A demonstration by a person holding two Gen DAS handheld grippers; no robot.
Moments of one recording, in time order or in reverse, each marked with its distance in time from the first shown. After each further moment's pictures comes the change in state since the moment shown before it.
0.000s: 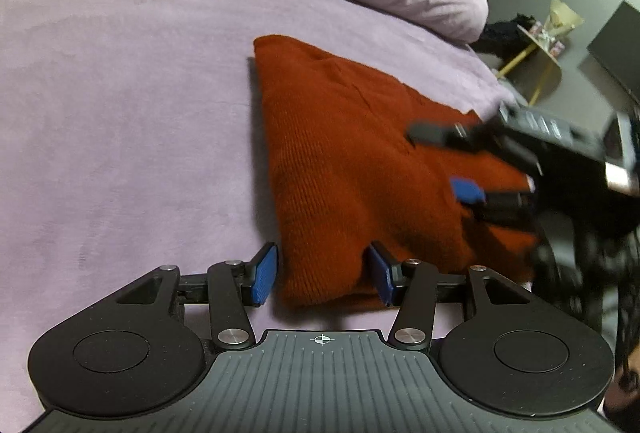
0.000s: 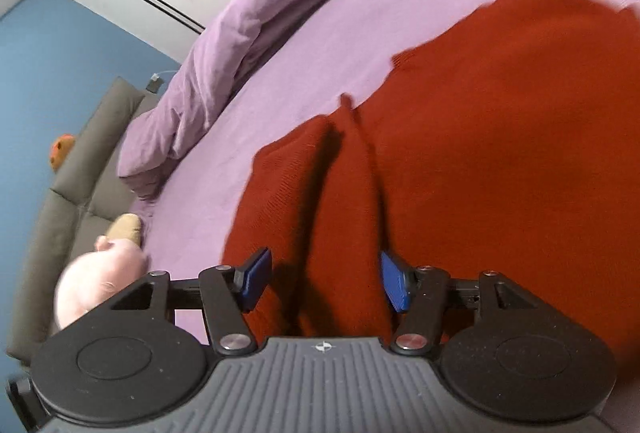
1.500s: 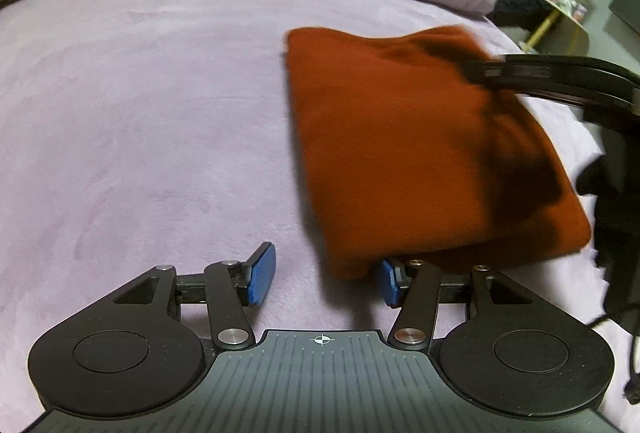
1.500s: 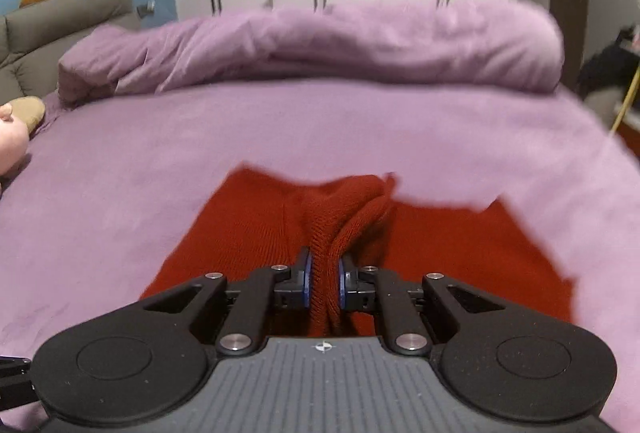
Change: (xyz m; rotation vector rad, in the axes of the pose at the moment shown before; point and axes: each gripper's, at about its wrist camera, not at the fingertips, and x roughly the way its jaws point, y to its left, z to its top) left arm 0.016 -0.045 -0.007 0.069 0.009 0.144; right arm -0.006 0.078 -0.003 -0.666 -0.237 -0.415
